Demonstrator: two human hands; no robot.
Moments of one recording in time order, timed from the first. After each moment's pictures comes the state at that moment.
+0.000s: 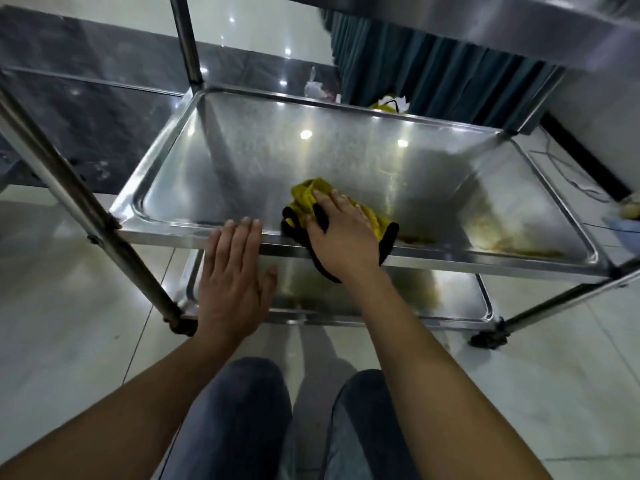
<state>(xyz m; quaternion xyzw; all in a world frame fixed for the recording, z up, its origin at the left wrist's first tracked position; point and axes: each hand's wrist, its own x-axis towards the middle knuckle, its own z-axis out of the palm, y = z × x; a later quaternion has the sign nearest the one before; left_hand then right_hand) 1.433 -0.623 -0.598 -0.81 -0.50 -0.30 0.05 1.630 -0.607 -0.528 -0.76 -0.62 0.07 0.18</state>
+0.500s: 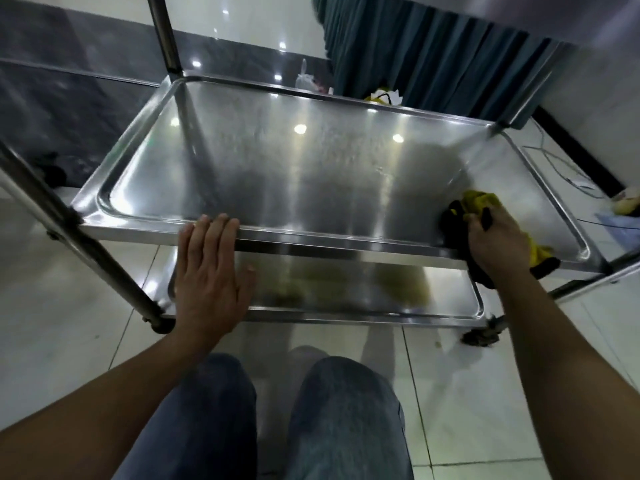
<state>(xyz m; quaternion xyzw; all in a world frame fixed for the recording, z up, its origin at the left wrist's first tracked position) 1.445 -0.614 -0.615 -0.80 -0.48 -0.35 0.07 1.880 -0.675 -0.526 -0.90 -0.41 -0.03 0.18</state>
